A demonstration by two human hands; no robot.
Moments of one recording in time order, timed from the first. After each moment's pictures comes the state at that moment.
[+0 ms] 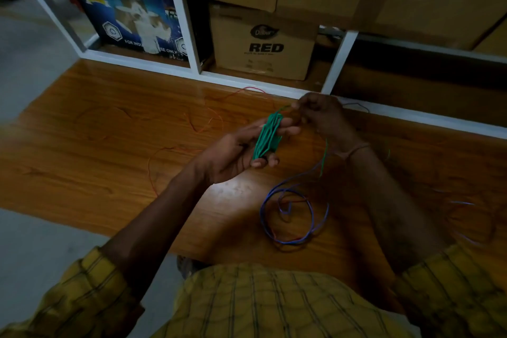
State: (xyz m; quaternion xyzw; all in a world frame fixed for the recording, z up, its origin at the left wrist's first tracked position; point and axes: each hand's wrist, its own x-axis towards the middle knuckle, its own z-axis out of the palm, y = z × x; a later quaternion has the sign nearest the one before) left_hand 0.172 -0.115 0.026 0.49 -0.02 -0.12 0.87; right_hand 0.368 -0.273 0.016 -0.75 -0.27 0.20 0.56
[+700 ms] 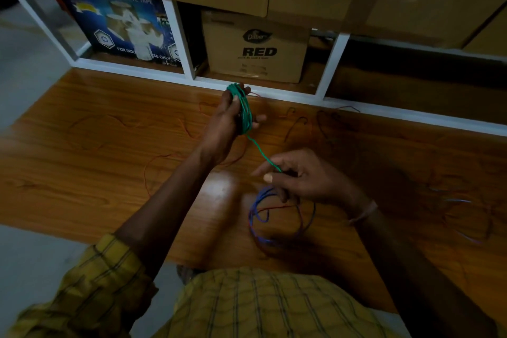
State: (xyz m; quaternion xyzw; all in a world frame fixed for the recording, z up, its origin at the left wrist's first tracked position) left_hand 0.213 -0.098 0.029 0.61 0.15 0.15 0.77; right_hand 0.254 -0.311 0.050 -0.71 -0.44 0.37 0.41
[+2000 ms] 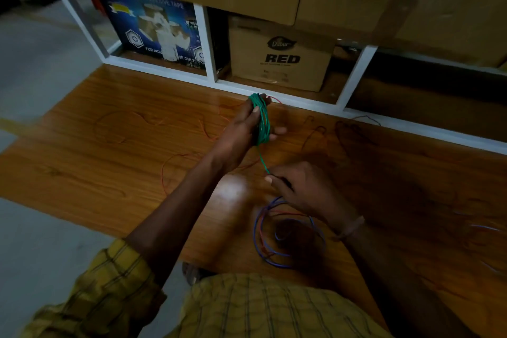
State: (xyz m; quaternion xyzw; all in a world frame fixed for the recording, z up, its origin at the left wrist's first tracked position) left_hand 0.201 -0.089 0.025 0.61 0.13 0.11 0.77; right_hand 0.254 -0.280 -0.002 -0.80 -0.54 0.08 0.23
